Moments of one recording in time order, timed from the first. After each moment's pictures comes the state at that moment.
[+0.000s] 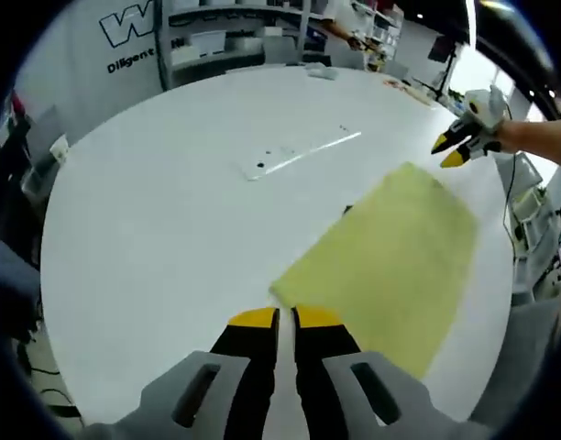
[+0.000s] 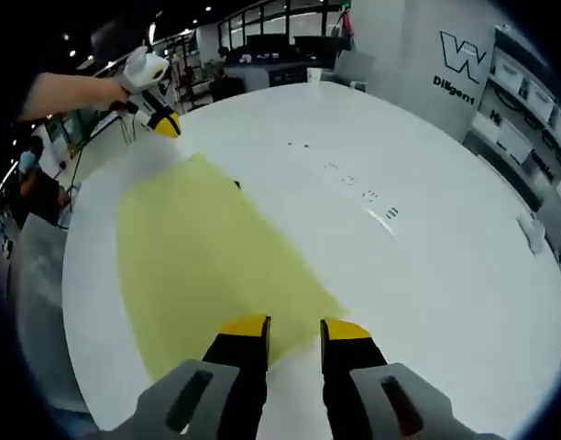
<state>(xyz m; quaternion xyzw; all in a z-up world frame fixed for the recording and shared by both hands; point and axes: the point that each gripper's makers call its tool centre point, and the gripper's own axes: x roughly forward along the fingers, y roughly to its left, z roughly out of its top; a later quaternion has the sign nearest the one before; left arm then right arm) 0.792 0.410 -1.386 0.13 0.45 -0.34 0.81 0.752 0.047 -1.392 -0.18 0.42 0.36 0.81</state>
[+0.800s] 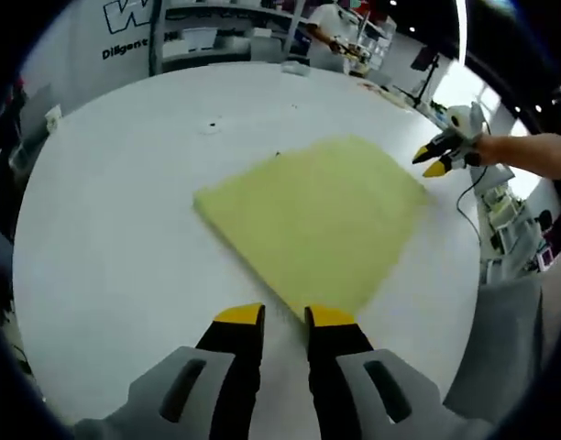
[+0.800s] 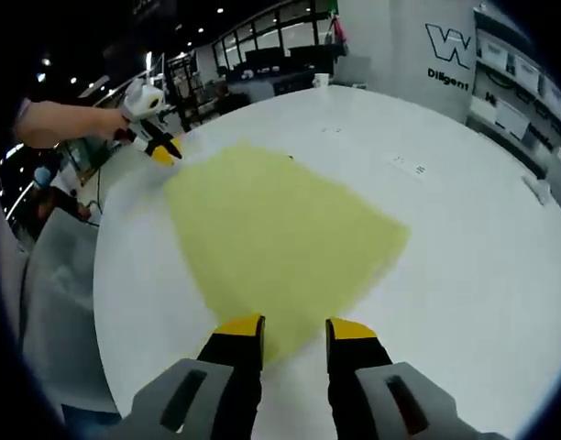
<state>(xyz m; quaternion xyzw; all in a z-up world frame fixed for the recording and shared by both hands) 0.665 0.407 -1.404 0.08 0.45 -0.38 0.80 0.637 0.046 -1.406 -0.11 0.41 0.38 0.82</state>
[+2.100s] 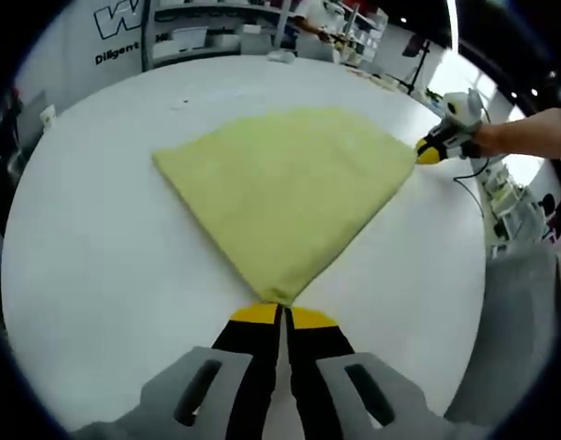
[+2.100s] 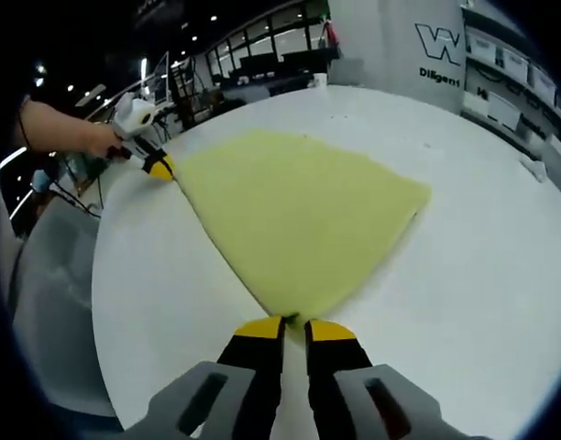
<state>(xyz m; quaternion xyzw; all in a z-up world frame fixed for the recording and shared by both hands) 0.617 0.386 -1.441 0.08 0.45 -0.38 0.81 0.598 0.055 -1.437 -0.10 0.41 0.37 0.83</state>
